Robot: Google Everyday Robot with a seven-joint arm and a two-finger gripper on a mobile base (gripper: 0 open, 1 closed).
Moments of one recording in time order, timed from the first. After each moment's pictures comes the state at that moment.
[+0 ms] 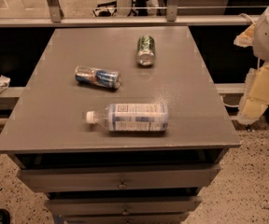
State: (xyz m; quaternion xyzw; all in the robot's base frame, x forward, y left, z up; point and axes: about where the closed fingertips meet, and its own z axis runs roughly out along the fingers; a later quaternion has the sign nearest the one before) arm 0.438 -0.216 0.977 -0.60 0.78 -0.04 0.16
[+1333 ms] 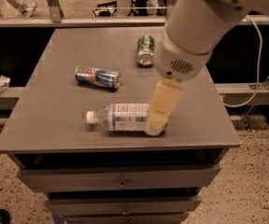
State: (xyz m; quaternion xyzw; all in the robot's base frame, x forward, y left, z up) arm 0.449 -0.056 0.934 -0.64 0.75 0.04 0.16
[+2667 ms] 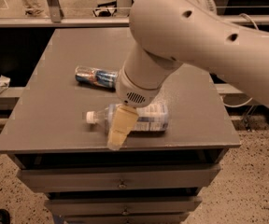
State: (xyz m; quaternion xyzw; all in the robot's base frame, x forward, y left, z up) arm 0.464 0.023 0.860 -0.63 0.75 0.08 0.18
